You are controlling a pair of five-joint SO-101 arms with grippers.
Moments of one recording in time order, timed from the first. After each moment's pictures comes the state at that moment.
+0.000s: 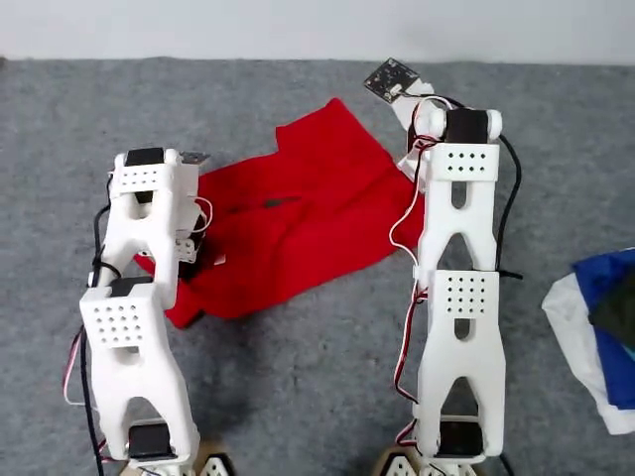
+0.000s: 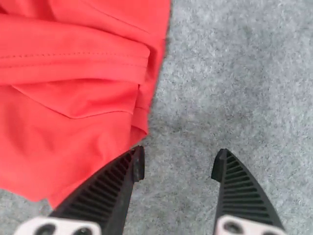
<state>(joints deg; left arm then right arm) -9.5 45.8 -23.5 98.9 -8.4 -1.6 68.6 -93.5 100.7 43.2</state>
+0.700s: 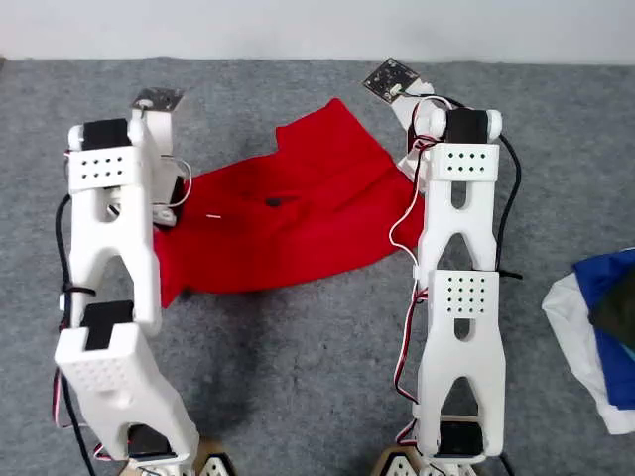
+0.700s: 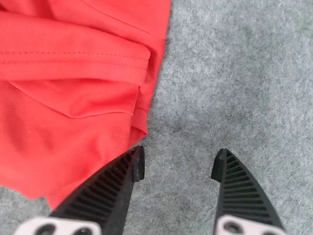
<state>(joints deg) -10.5 23.3 -22.1 98.8 -9.5 -1.6 68.6 -93.5 100.7 43.2</state>
